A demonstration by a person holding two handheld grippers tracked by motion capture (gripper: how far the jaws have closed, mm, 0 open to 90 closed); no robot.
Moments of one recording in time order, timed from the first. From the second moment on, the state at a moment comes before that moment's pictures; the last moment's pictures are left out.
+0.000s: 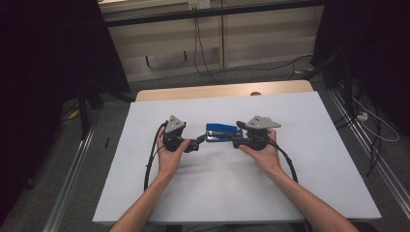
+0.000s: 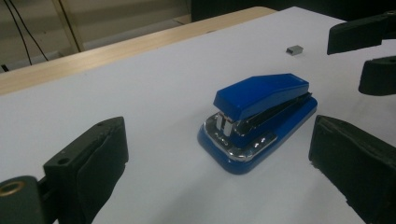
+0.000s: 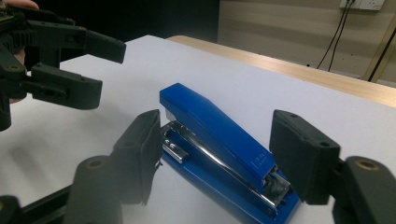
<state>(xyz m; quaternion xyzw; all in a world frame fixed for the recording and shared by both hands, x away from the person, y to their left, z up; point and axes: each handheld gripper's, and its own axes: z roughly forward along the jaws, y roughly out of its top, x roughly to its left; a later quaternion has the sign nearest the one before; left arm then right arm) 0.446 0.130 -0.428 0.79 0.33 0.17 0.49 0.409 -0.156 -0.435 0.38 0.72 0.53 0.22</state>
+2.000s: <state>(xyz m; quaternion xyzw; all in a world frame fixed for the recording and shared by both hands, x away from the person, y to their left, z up) 0.462 0.107 -0.447 0.82 0.33 0.16 0.44 0.440 -0.116 -0.458 0.36 0.81 0.42 0.16</state>
